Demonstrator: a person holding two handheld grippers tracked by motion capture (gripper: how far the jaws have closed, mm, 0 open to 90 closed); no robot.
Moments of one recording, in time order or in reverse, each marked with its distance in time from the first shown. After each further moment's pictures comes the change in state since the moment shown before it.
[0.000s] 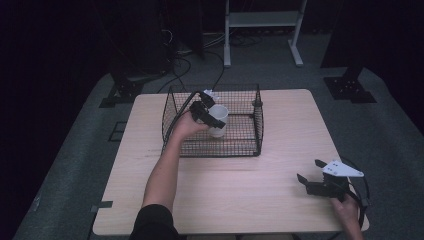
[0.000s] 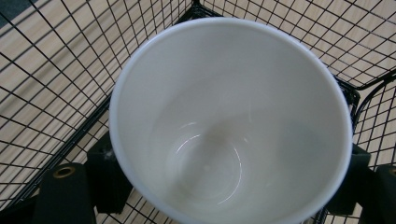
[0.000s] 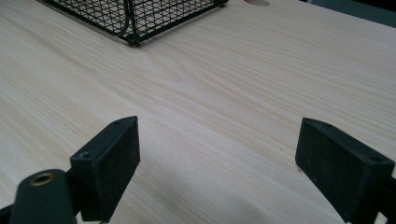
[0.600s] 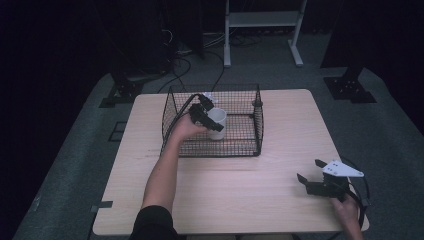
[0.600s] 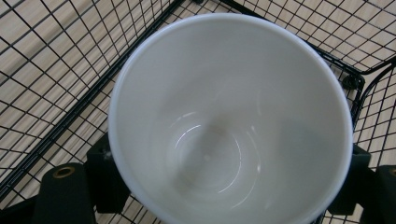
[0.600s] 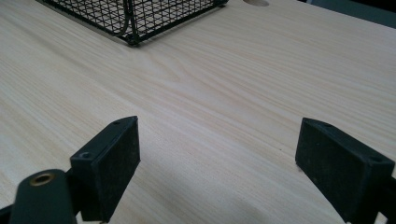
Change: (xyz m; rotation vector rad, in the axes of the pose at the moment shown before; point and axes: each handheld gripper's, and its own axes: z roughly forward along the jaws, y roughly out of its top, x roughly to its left) left arm 0.002 -0.008 0.004 0.037 -0.012 -0.011; right arm 0.000 0.000 0.000 0.000 -0.002 -0.001
